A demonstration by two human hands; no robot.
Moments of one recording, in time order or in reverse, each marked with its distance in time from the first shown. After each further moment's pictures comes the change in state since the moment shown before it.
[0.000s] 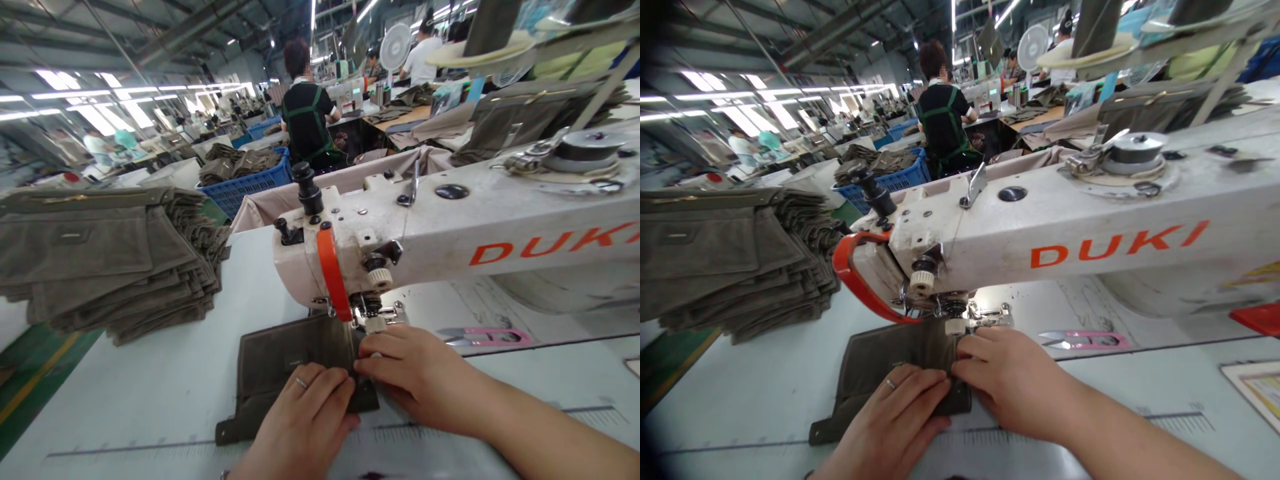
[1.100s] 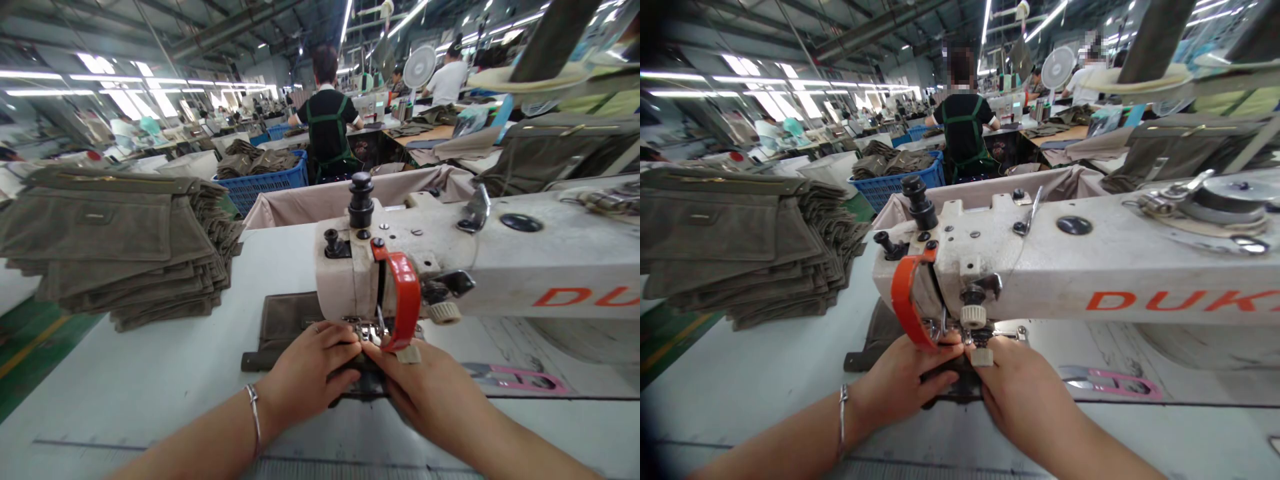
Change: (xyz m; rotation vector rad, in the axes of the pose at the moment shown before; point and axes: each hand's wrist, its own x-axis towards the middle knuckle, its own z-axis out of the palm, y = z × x) left_hand 0.031 -0.063 0.016 -0.265 -0.013 -0.112; right_hand 0.011 0.005 0.013 -0.132 0.058 0.201
